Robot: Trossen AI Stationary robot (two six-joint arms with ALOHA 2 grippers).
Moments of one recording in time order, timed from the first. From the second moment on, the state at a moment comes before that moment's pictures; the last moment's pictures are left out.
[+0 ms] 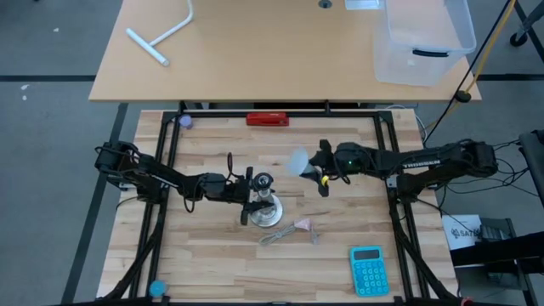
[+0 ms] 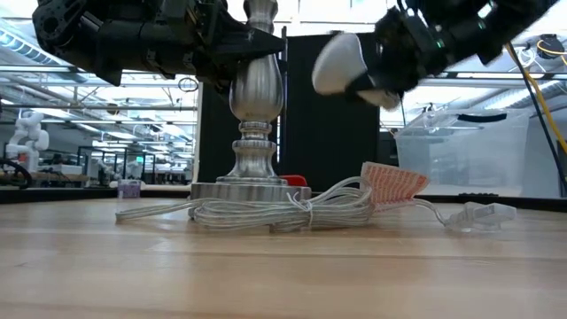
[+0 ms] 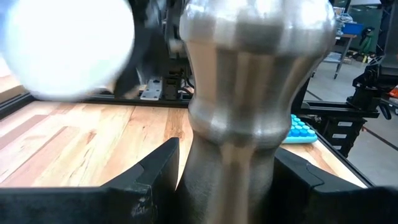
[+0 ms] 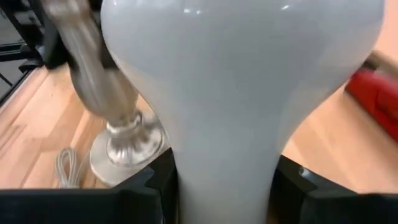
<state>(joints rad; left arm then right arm) -0.12 1.61 0.53 0.95 -0.03 -0.09 -0.13 1.18 0.54 0.19 -0.04 0.07</state>
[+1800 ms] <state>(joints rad) -0.13 1.61 0.53 1.21 0.12 -0.16 -0.03 1.47 0.17 0.58 0.01 0.45</state>
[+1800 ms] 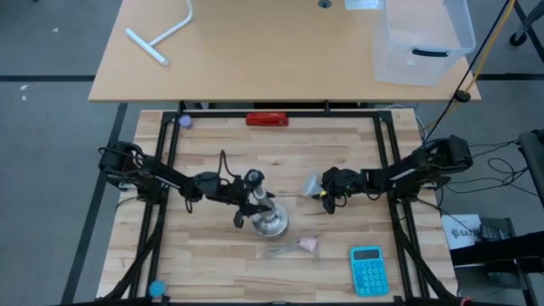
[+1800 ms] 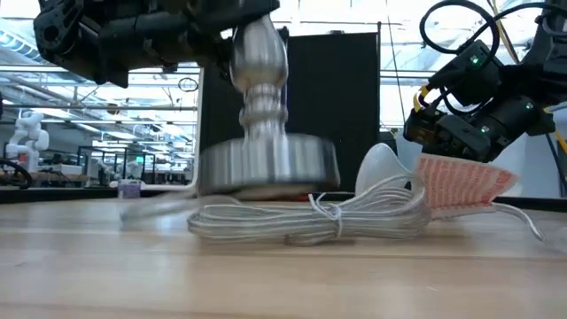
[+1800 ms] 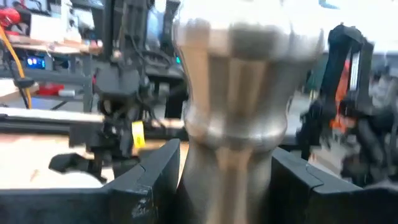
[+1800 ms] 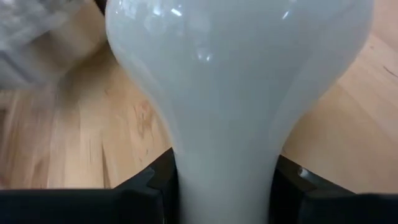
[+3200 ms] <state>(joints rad) -0.19 1.61 0.56 1.02 -0.05 -0.02 -0.03 1.51 0.17 0.64 0.00 0.46</state>
